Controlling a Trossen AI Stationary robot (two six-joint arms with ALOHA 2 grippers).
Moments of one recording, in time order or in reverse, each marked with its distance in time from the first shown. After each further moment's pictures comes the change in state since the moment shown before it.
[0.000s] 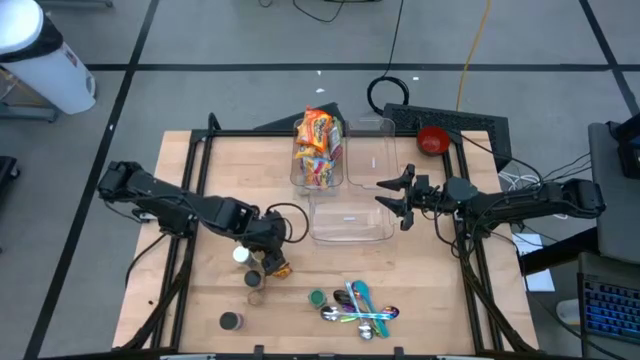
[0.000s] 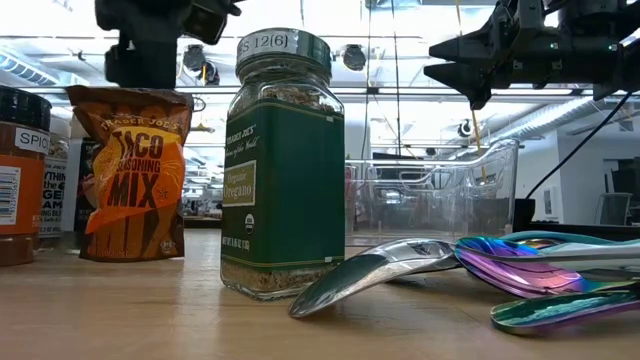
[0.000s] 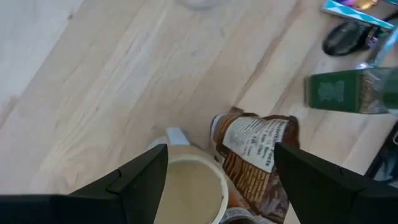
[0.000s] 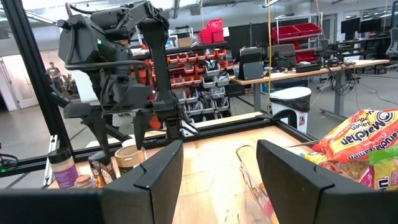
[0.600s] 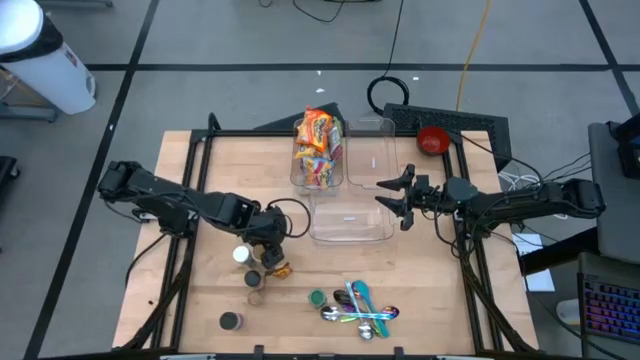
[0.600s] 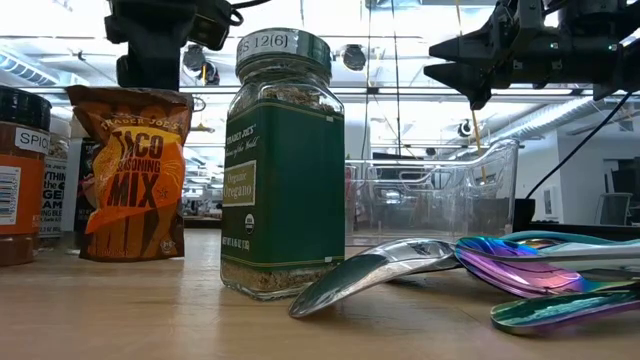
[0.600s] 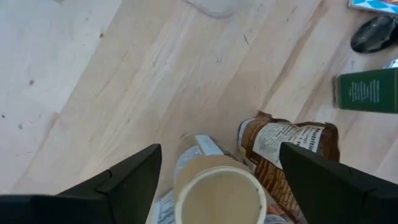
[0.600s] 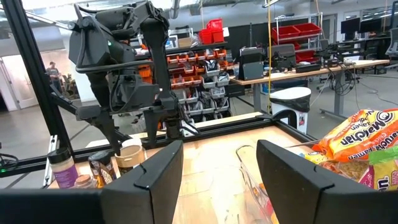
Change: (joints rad) left arm 0.041 0.000 0.000 -0.047 -0.036 0.101; right arm 0.000 0.000 0.000 0.000 0.000 0.000
